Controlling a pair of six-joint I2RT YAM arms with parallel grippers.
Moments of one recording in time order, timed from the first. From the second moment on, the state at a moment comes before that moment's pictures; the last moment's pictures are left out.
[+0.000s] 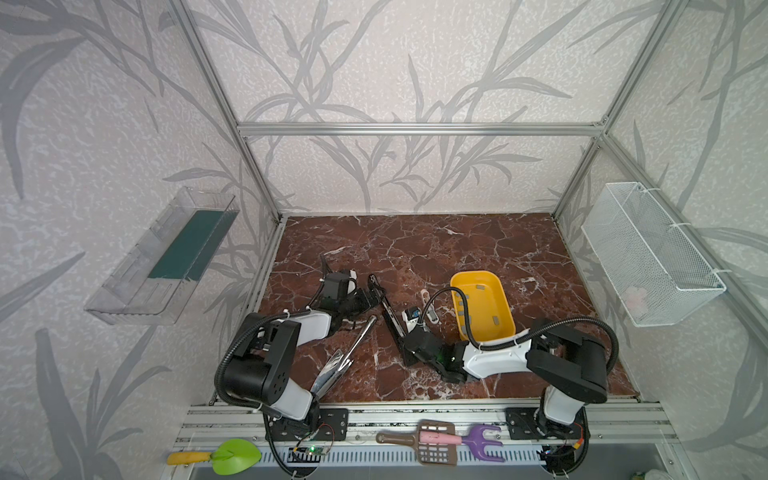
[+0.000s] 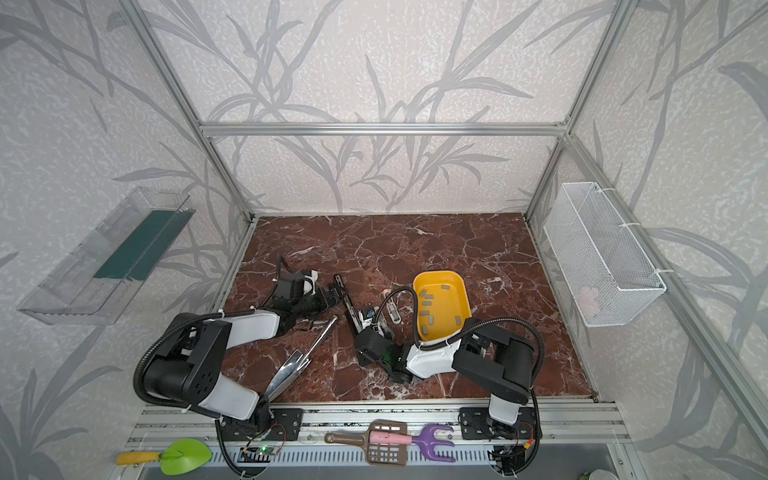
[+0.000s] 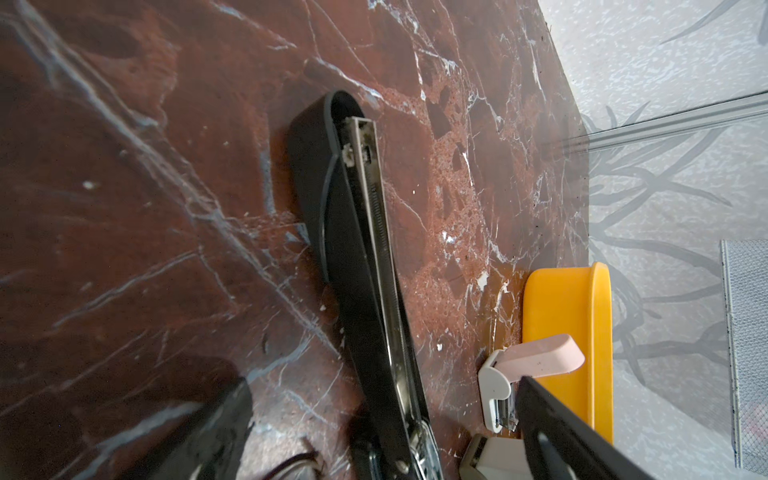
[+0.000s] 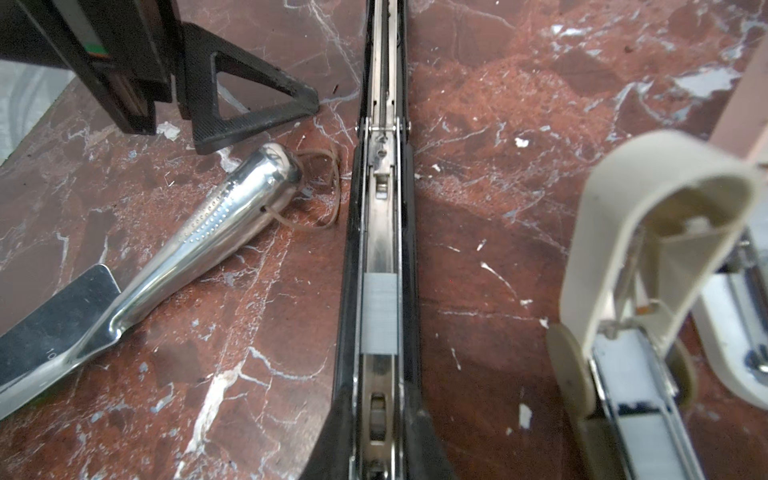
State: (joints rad) left arm -0.22 1.56 0.55 0.30 0.43 -0.80; right arm 1.18 1.76 0.74 0.29 0.31 0.69
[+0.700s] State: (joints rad) left arm -0.11 1.90 0.64 0.80 0.65 -0.99; right arm 1.21 1.78 0.74 0.31 0.37 0.59
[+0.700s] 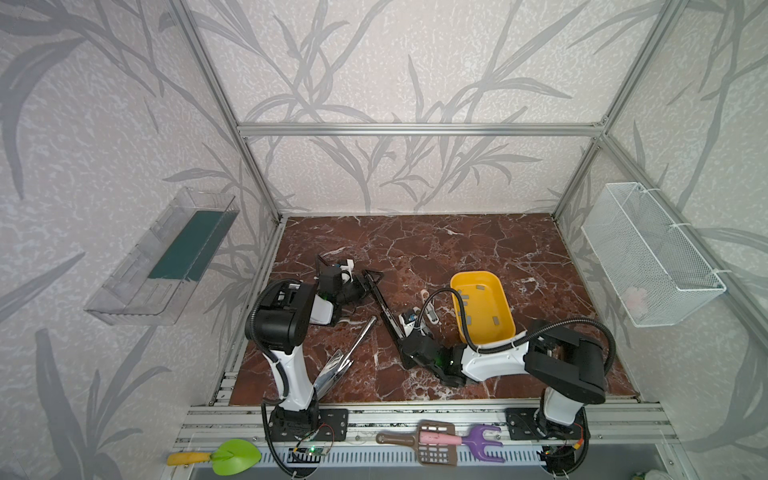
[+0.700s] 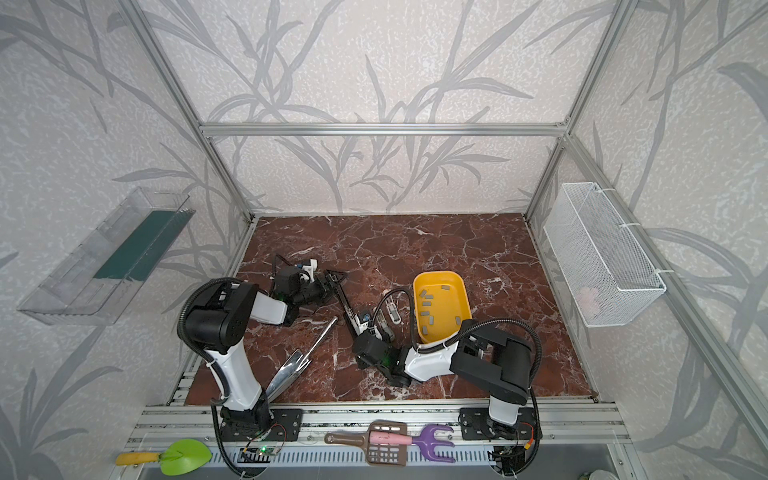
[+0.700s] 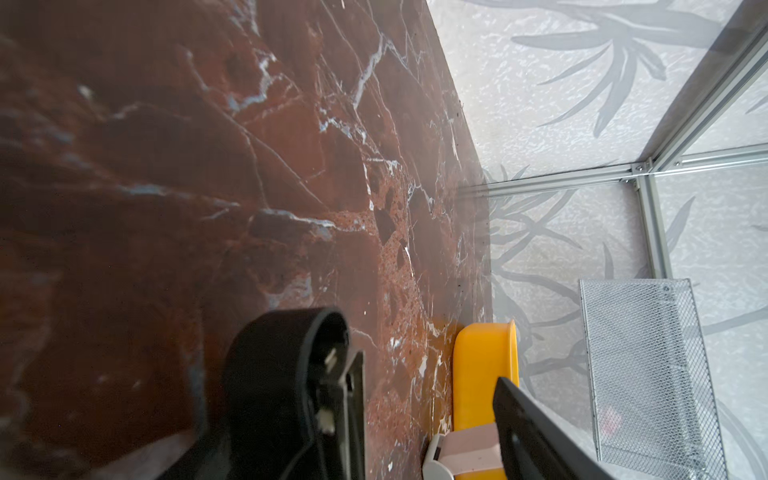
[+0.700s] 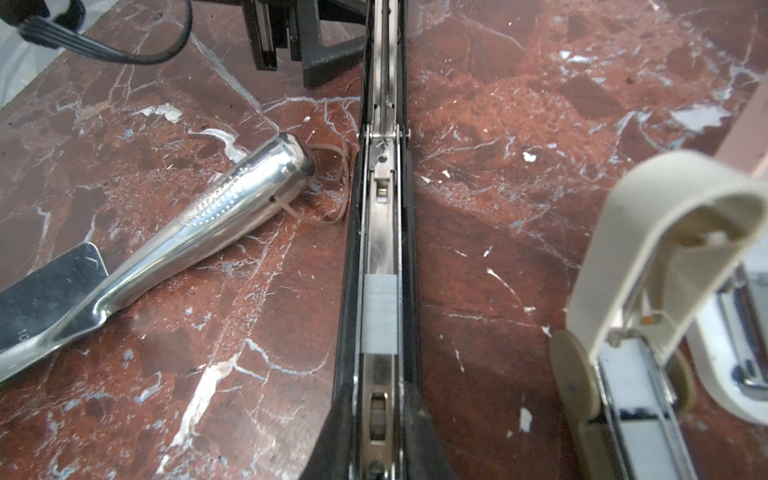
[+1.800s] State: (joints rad) left arm -0.27 1.58 0.43 0.86 0.56 -0.50; right arm 1.24 1.80 0.60 0.62 0.46 0.41
